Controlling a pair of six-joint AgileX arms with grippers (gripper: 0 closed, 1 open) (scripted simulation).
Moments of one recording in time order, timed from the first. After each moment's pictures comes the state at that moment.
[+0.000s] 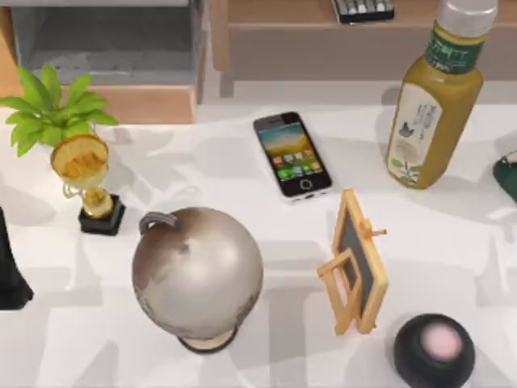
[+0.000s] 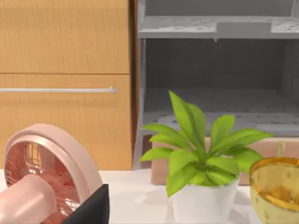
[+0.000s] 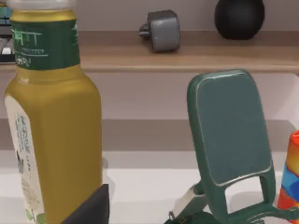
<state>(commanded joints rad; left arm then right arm) 0.00 0.00 0.00 0.00 0.00 0.00 0.00 0.00 0.00 0.00 0.00 0.00</state>
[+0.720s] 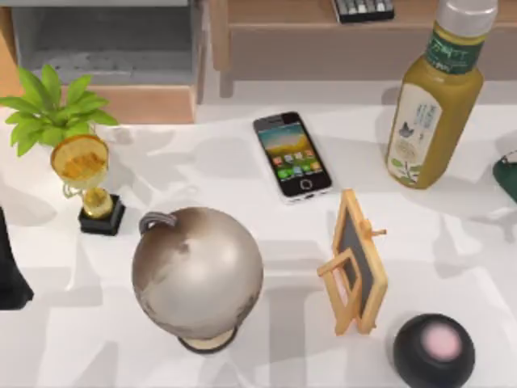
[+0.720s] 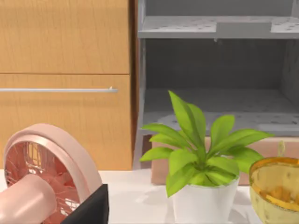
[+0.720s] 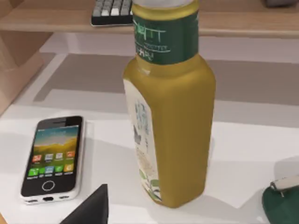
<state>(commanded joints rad) 0.00 0.00 0.00 0.00 0.00 0.00 0.18 0.50 0.48 -0.28 -0.06 0.07</state>
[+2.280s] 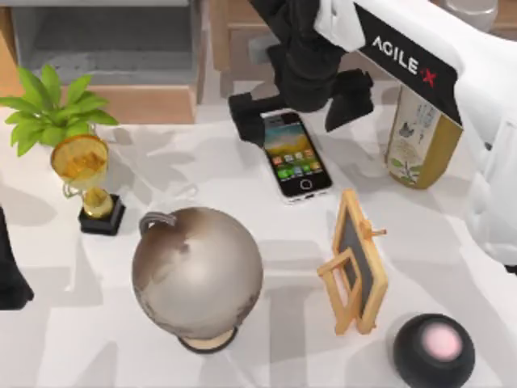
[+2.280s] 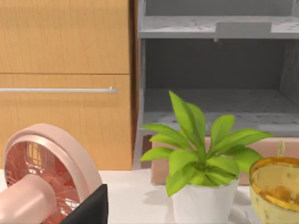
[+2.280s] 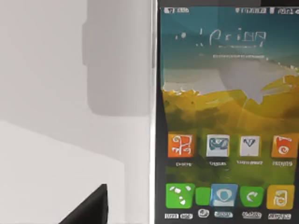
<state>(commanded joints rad) 0.00 0.00 0.00 0.00 0.00 0.00 0.54 2.63 2.53 -1.27 0.05 0.25</state>
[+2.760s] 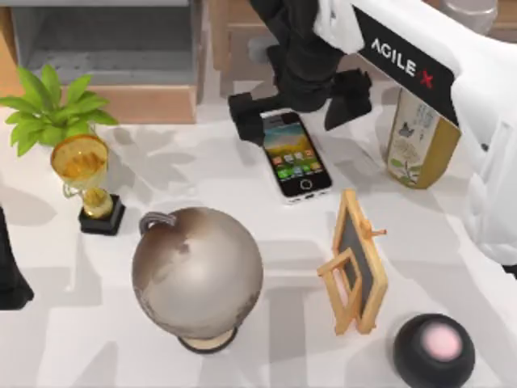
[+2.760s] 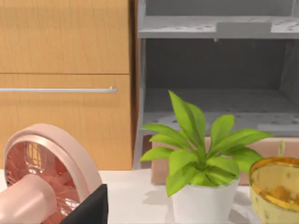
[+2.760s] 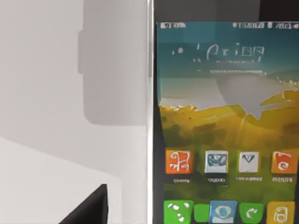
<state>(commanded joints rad) 0.00 0.00 0.00 0.00 0.00 0.00 0.54 2.64 2.53 -1.25 0.05 0.26</state>
